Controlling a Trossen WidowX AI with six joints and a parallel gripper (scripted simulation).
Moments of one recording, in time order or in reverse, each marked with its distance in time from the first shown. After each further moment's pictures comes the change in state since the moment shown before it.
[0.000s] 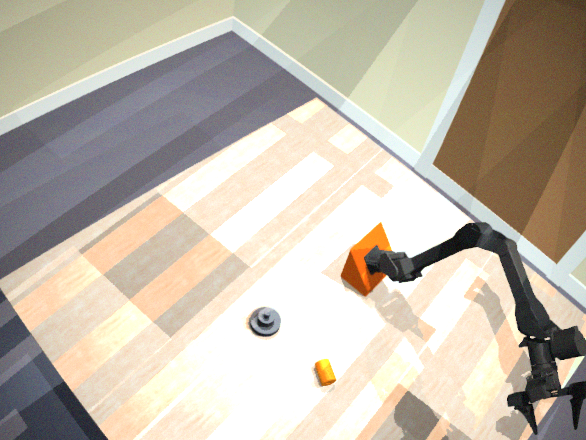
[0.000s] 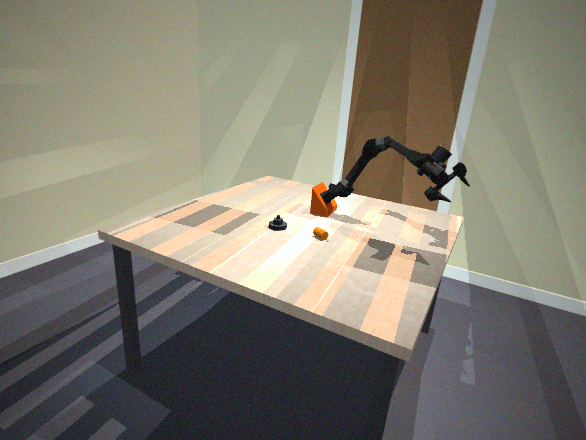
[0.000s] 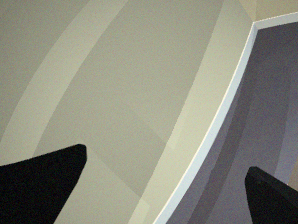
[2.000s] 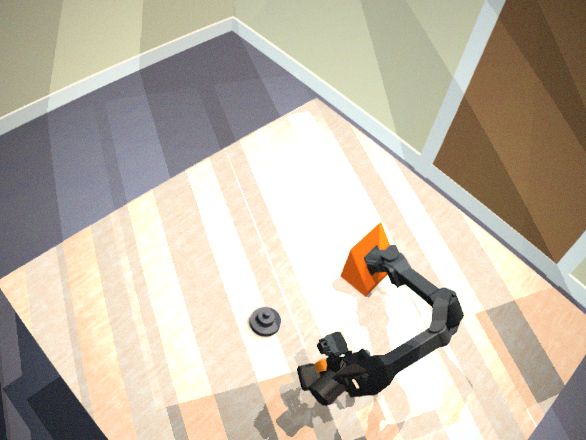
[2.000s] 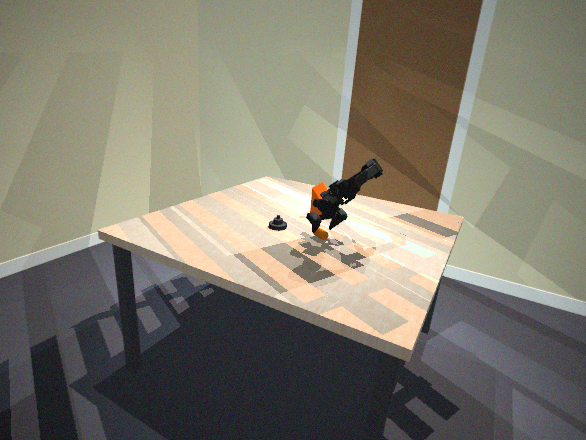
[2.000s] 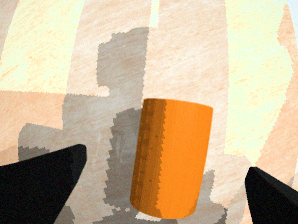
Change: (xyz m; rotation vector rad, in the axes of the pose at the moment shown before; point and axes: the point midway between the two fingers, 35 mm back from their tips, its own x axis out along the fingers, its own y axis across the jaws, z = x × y) arm -0.192 -0.494 0.146 1.533 -0.758 -1.712
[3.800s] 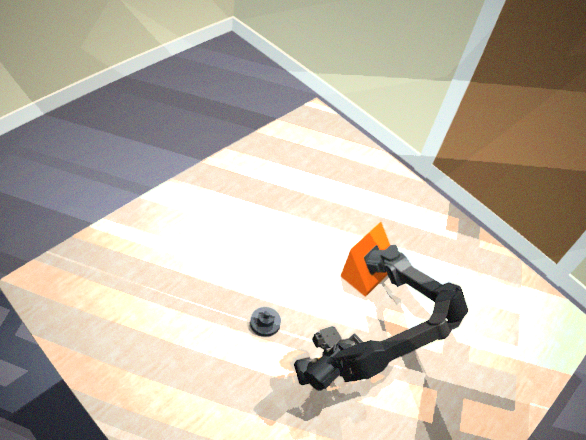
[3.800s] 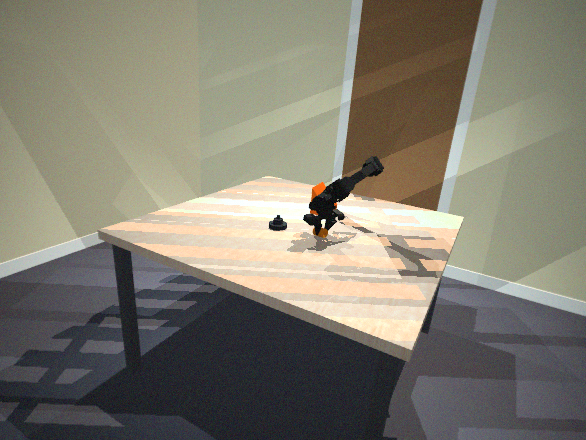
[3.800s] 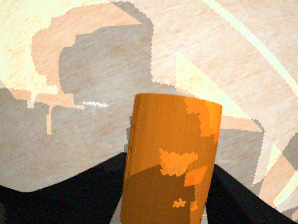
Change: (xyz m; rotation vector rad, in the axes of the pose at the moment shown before) arm 0.017 -0.001 0.005 0.007 0.198 -0.003
